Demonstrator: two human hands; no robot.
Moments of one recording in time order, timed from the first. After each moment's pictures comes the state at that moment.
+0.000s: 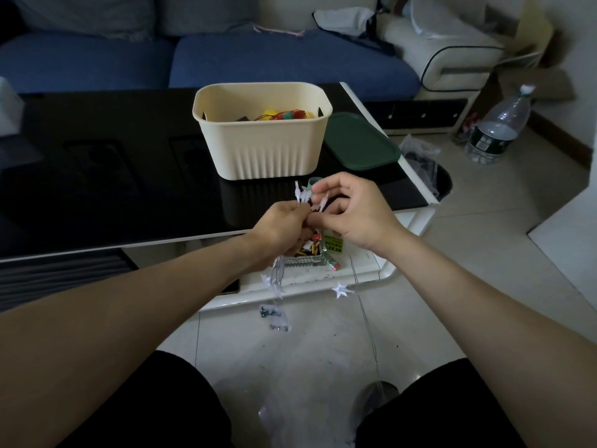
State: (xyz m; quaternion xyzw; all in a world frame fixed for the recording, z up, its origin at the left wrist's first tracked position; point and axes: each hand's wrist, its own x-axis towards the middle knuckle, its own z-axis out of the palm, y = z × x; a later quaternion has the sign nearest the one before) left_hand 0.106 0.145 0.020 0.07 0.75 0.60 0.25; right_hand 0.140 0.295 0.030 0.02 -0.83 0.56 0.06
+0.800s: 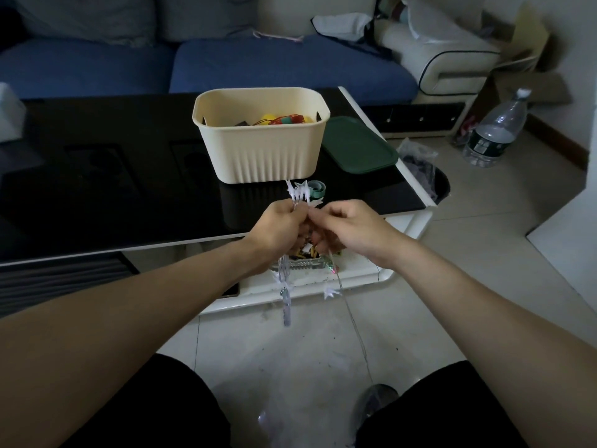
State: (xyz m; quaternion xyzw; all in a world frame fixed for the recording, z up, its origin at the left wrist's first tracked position) left_hand 0.108 0.145 0.021 0.11 0.73 0.63 0.22; right_hand 0.148 0.292 0.030 -0.07 -0.80 0.59 -0.09
